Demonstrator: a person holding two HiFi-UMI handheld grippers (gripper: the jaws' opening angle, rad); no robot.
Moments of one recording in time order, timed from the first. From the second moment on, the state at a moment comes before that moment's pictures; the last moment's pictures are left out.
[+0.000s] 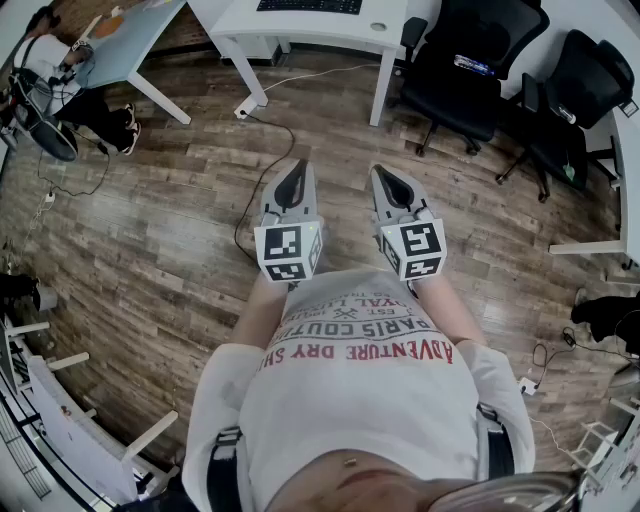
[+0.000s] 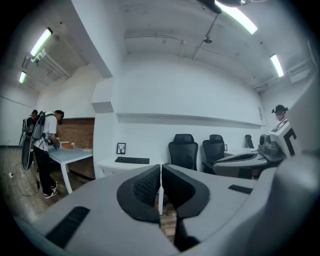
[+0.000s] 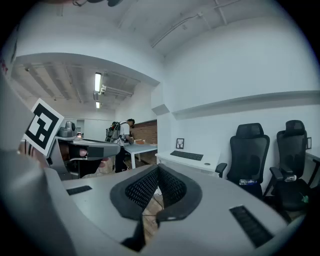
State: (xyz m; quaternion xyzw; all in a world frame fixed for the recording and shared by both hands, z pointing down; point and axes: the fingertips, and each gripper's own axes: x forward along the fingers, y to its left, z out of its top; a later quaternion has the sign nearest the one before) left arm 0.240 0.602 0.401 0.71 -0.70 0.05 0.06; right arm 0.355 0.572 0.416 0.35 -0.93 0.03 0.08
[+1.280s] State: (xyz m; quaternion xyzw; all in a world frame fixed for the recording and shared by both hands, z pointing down) left arm 0.123 0.495 0.424 0.74 -0.66 0.05 0.11; right arm 0.266 0.470 0.452 0.42 -0.90 0.12 0.09
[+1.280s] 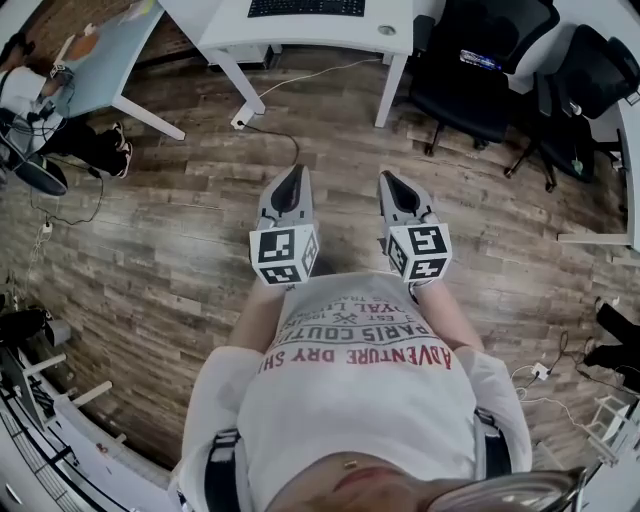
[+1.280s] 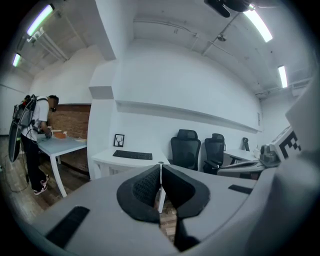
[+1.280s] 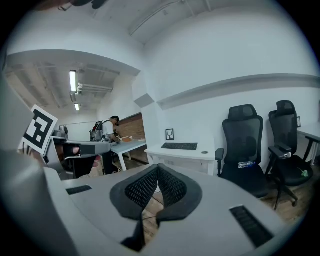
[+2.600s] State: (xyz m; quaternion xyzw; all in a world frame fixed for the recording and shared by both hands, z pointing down) left arm -0.105 0.215 0.446 0.73 -0.67 0.07 0.14; right arm 0.057 0.170 0.465 0.42 -0.89 0.12 0.10
